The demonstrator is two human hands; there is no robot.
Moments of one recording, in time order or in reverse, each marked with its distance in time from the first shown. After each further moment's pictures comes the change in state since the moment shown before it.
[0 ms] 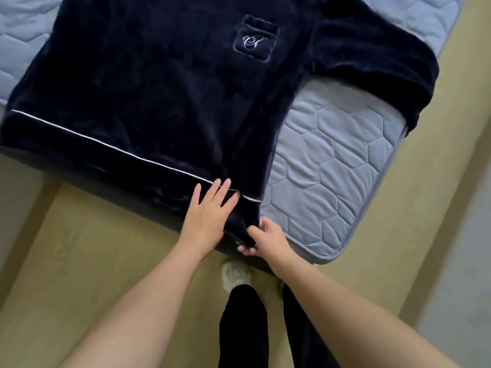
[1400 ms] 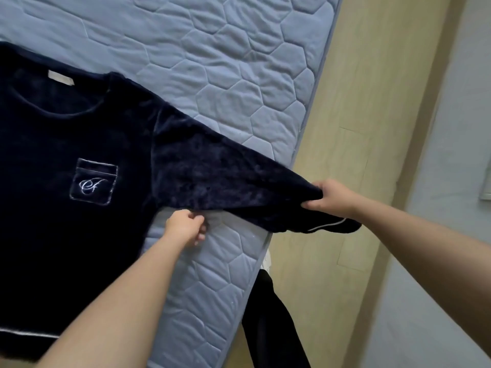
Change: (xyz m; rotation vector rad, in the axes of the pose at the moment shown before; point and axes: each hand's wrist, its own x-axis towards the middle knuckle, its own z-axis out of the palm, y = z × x) left_hand 0.359 0.170 -0.160 -1.082 -0.345 -0.890; right_hand 0.120 -0.299 -0.491 -0.880 0.019 -0.257
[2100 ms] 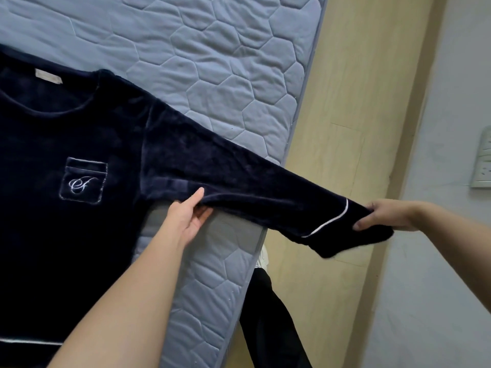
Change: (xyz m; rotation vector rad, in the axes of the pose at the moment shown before) left_hand 0.001 0.015 0.014 -1.074 -0.168 -0.082; right_hand -0.056 0.097 -0.034 0.246 -0.331 0.455
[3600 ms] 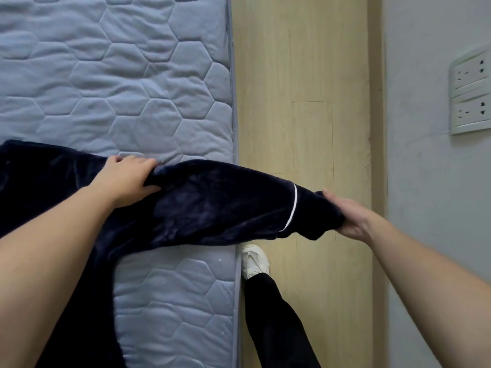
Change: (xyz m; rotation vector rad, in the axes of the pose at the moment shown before) left_hand 0.065 0.118 0.106 2.574 -0.251 1.018; right_hand 0.046 0.029 0.048 1.322 0.159 -0.107
